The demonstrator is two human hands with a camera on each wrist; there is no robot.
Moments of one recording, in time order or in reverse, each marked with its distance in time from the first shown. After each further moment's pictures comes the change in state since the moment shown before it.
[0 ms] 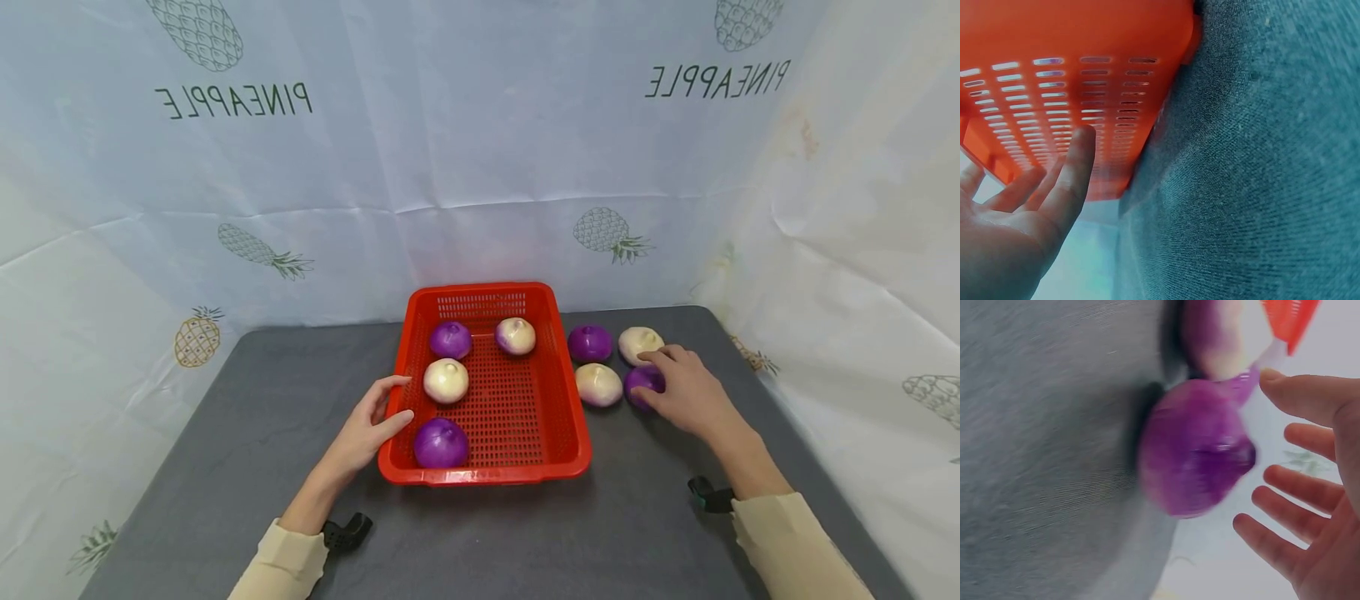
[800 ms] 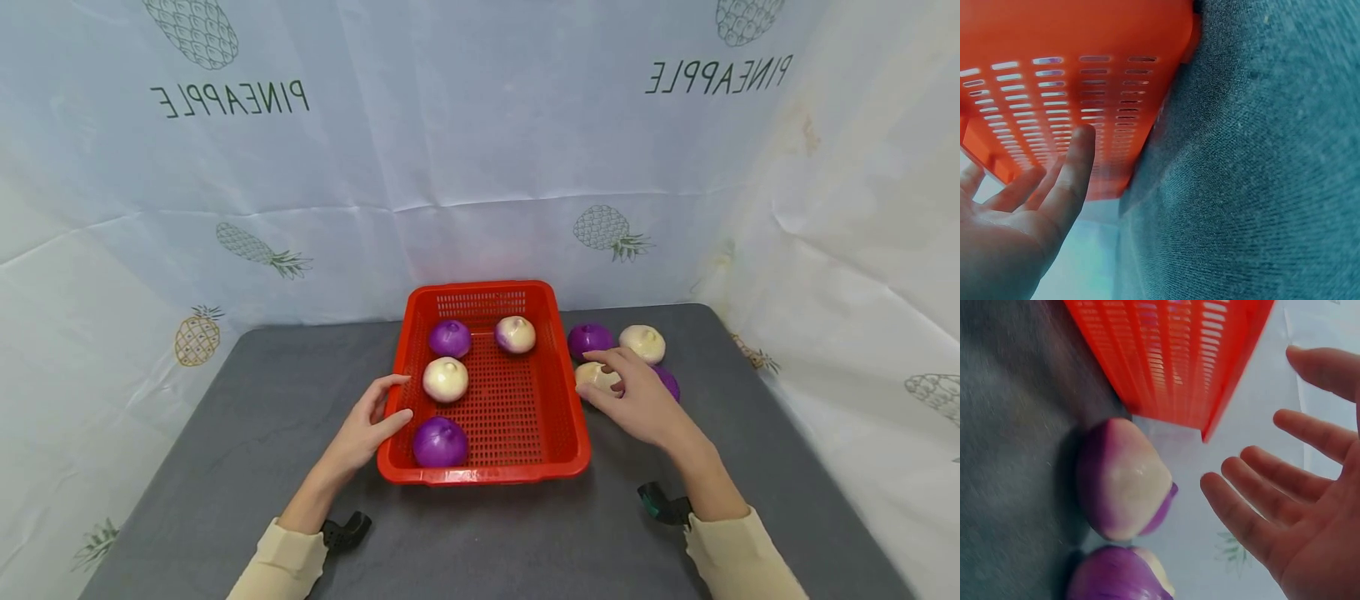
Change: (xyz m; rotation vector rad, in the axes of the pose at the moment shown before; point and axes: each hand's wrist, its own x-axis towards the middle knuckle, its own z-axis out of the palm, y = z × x) left_hand 0.001 0.001 0.000 0.001 0.007 -0.001; right_hand -0.005 -0.069 0.007 0.365 0.070 -0.107
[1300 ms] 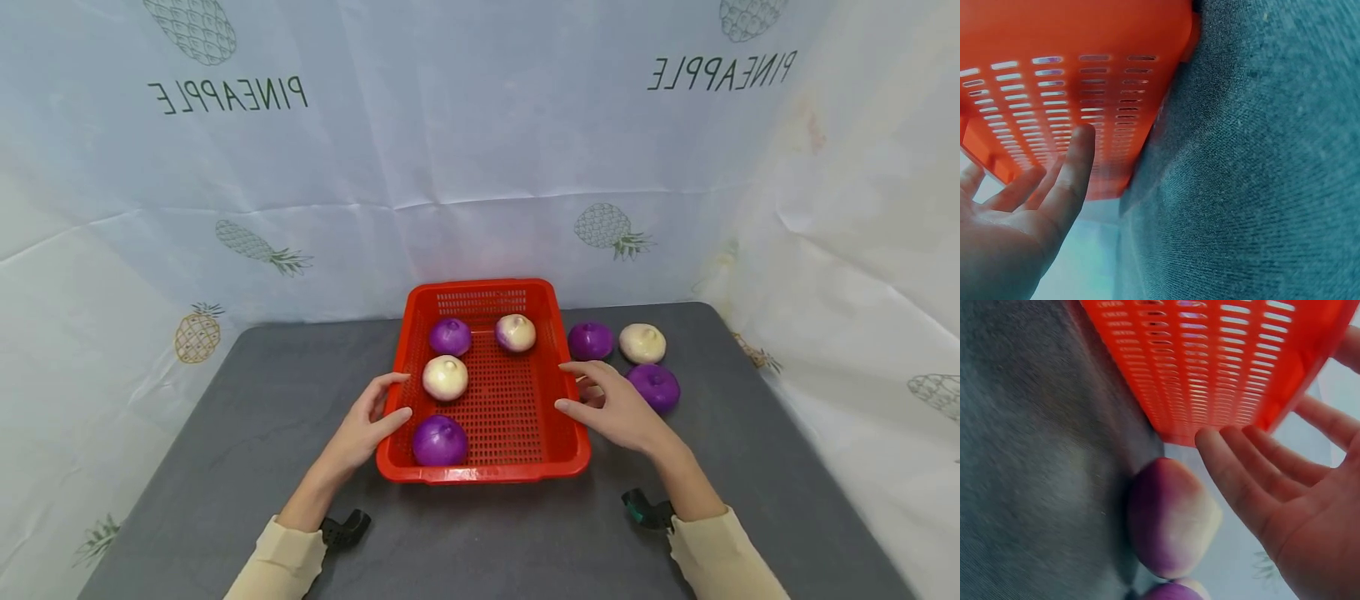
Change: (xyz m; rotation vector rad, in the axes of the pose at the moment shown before) left_hand 0.001 -0.001 0.000 -0.004 -0.004 0.005; right_hand 0.002 0.004 0.028 0.252 -0.123 0.022
